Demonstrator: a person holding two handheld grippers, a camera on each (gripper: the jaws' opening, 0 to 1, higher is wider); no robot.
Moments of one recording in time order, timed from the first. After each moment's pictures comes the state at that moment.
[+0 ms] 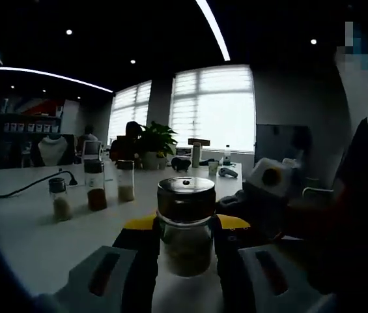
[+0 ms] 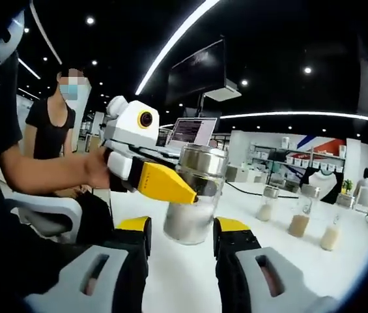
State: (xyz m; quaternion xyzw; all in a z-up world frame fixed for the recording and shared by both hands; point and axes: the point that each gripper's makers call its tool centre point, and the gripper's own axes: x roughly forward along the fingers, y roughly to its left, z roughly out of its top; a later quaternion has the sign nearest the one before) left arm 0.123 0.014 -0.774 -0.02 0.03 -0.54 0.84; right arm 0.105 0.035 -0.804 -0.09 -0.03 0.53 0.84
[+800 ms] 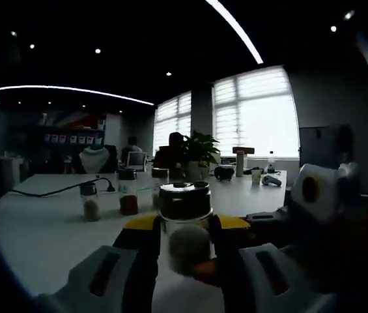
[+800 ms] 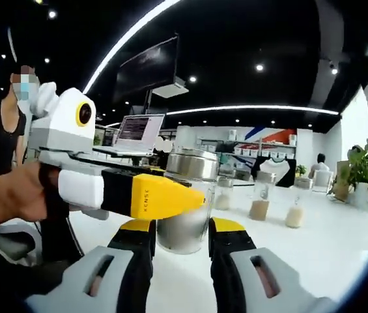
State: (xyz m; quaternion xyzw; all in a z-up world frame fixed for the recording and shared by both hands) left arm 0.148 0.005 -0.770 -0.01 -0.01 -0.36 0.93; right arm 0.136 0.018 -0.805 -0.09 -0.02 0.32 0.94
